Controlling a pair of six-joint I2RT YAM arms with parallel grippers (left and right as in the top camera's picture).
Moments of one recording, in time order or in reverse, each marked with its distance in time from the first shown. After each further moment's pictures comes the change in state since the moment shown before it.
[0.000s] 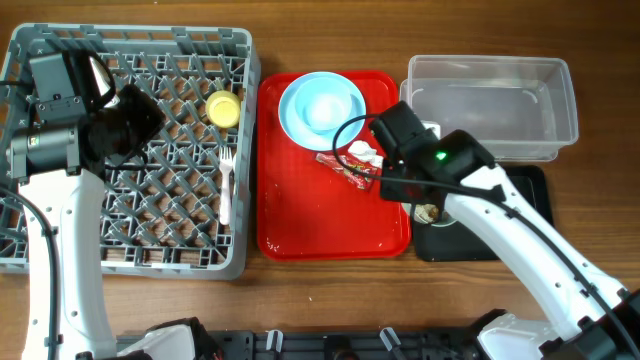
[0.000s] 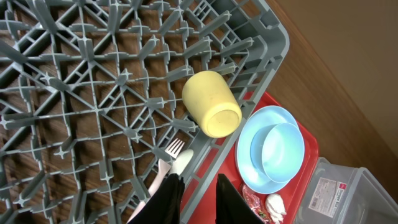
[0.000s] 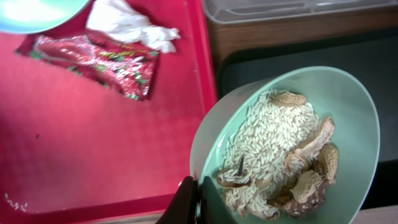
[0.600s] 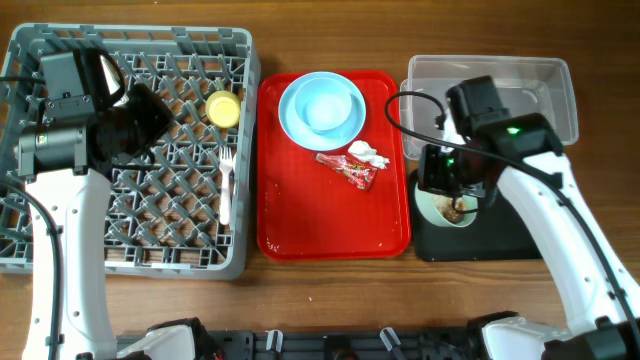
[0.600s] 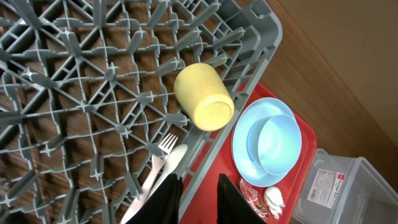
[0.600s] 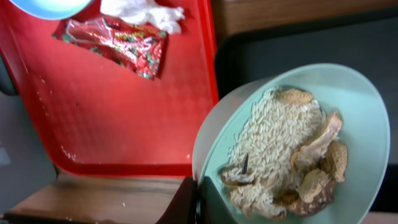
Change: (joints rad) left arm -0.038 0.000 0.000 0.000 0.000 0.000; right arm -0.334 -0.047 0.000 -0.060 -0.369 -0.290
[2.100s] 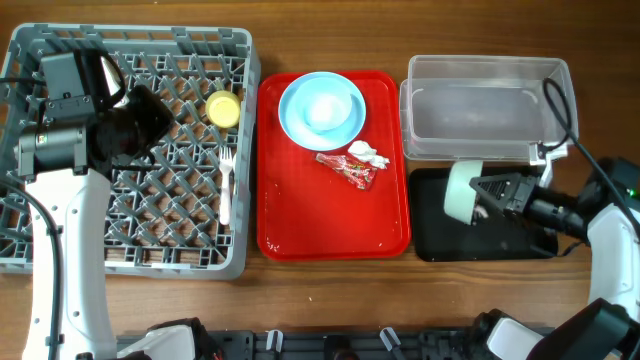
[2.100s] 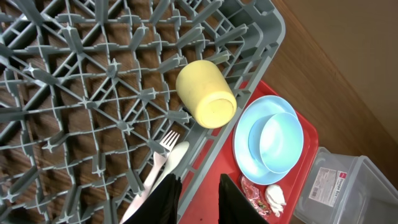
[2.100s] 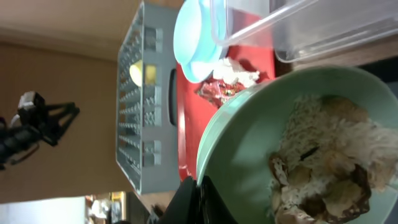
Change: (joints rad) left arm 0.000 0.000 0.000 -0.013 0.000 0.000; right arm -0.799 -0.071 -0.407 0.169 -0.941 -0.641
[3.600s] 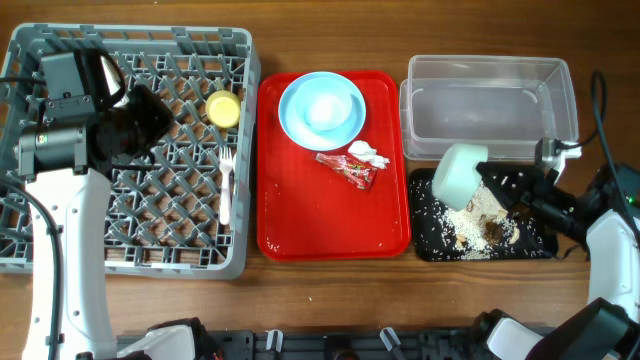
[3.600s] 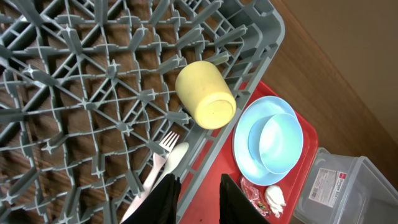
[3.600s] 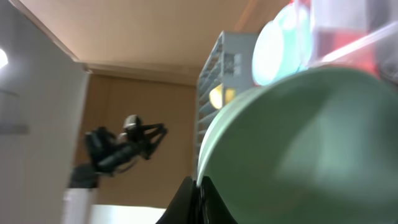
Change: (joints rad) left arm 0.000 0.001 0.000 0.004 0.000 0.000; right arm -0.021 -0.006 -0.045 0.068 -0.345 0.204
